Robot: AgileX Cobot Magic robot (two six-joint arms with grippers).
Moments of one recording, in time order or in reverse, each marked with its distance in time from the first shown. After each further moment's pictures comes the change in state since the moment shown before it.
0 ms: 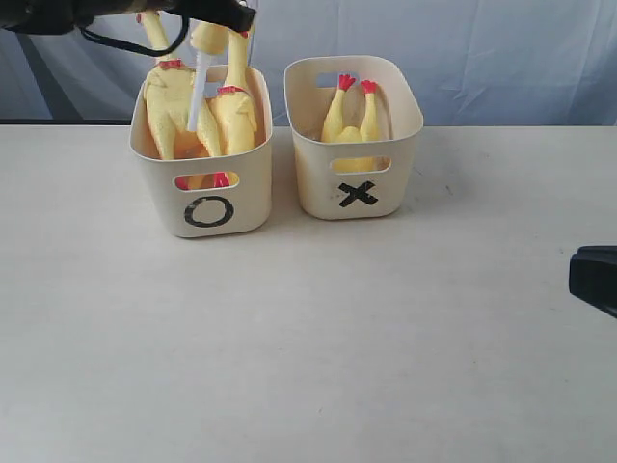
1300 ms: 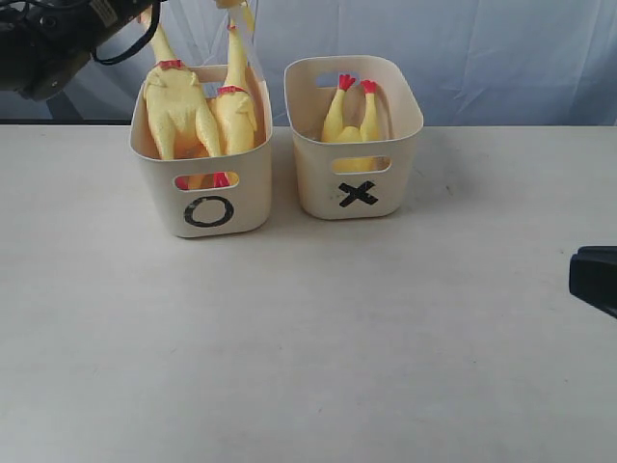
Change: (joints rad) left arm 0.197 0.270 -0.042 -1.047 -0.796 0.631; right arm 0.000 0.000 0.000 0.000 0.000 0.000
